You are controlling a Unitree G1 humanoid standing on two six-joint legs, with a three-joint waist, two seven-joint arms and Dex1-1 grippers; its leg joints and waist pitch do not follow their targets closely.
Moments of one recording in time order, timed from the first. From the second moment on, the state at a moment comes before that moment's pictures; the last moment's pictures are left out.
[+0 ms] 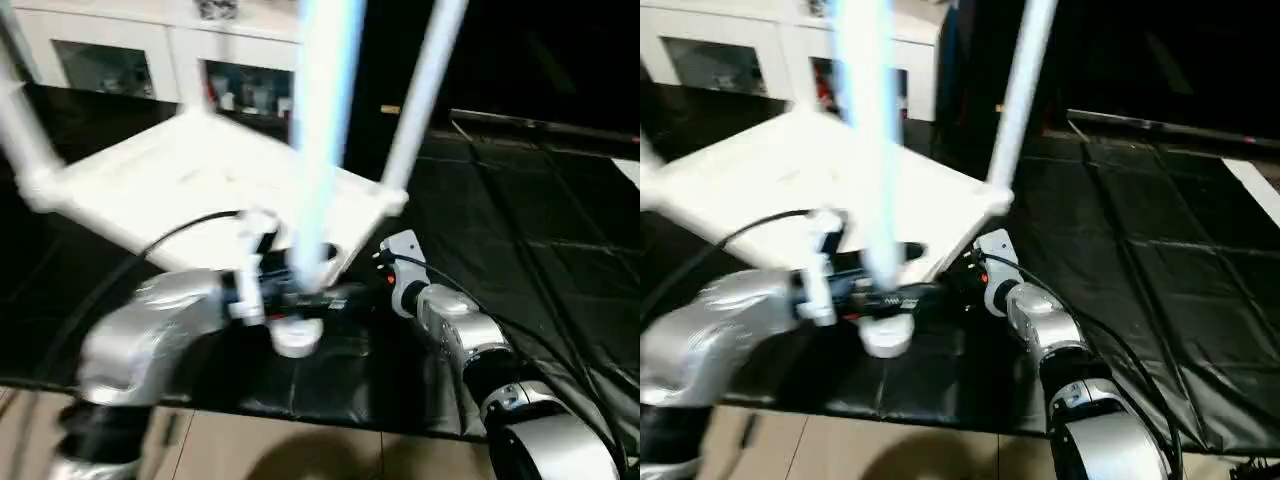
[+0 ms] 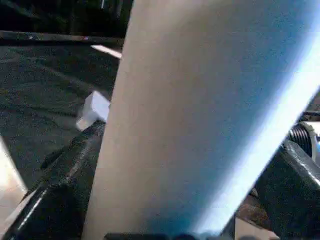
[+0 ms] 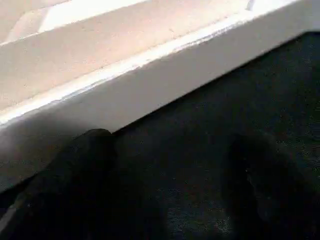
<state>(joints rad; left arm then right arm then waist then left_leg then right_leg) -0.37 0.26 -0.13 -0.17 -0.48 0.71 -0.90 -0.64 -0.09 0.06 0.96 0.09 0.09 0.46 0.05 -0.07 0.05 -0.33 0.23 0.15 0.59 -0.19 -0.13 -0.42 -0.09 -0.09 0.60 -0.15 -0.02</state>
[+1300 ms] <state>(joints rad) -0.57 0.36 -0.20 0.15 -0.35 0.45 -1.07 -0.61 -0.23 -0.01 0.95 0.07 0.03 0.53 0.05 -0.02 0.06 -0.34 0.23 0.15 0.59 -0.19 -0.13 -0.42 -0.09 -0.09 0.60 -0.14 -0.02</state>
